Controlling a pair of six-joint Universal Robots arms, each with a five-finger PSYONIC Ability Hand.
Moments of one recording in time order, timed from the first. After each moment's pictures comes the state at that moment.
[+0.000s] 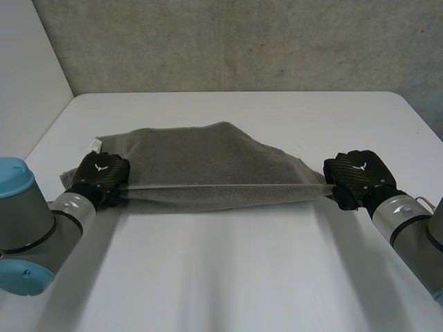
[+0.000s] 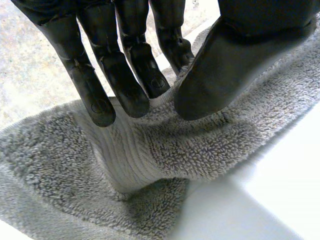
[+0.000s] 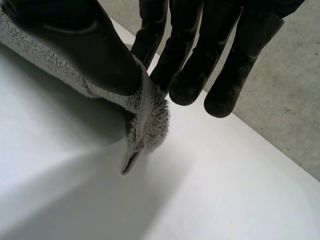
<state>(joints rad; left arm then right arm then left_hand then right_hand) 4.53 -2.01 -1.79 3.57 -1.37 3.53 1.77 -1.29 1.86 -0.32 1.30 2.74 1.20 1.22 1.23 1.23 1.05 1.33 1.33 1.34 1.34 1.17</state>
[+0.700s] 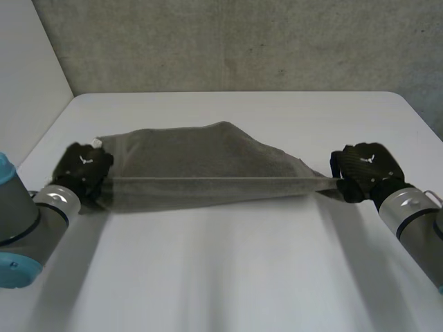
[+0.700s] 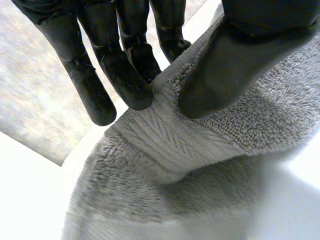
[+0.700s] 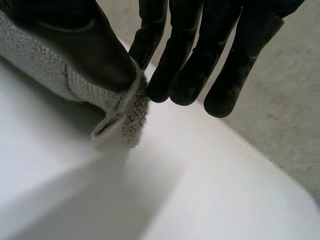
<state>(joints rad) 4.59 -1.96 -1.79 3.57 -1.38 3.72 1.75 -1.33 1.83 -0.31 1.30 2.74 1.26 1.32 1.36 1.36 1.12 1.33 1.33 1.34 1.34 1.17</state>
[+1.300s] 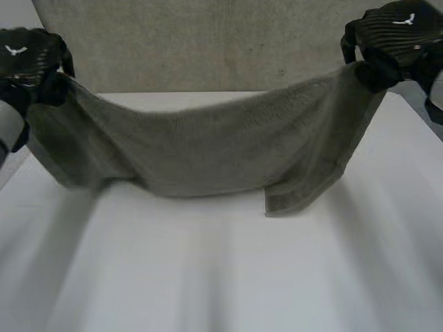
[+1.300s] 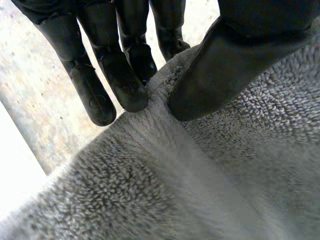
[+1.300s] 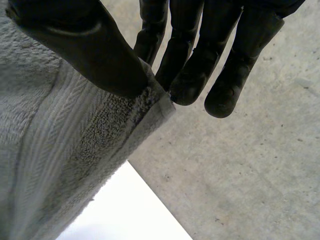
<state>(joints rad) 4.61 -1.64 -1.58 3.42 -1.34 3.32 1.78 -1.44 1.20 0.22 1.20 2.74 1.28 1.33 1.36 1.36 1.14 1.33 1.34 1.34 1.34 1.18</state>
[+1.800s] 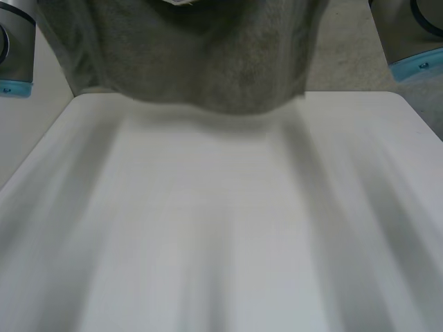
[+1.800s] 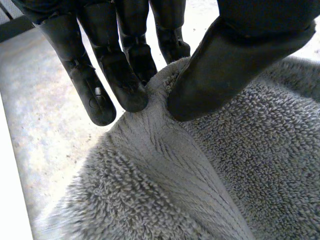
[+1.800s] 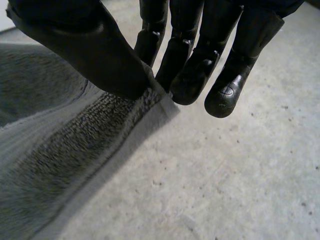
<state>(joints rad) 4.52 -2.16 -0.71 3.68 -1.39 3.25 1.98 -0.78 0.11 0.00 1.39 2.68 1.29 1.33 1.36 1.36 1.14 1.33 1.34 1.34 1.34 1.18</state>
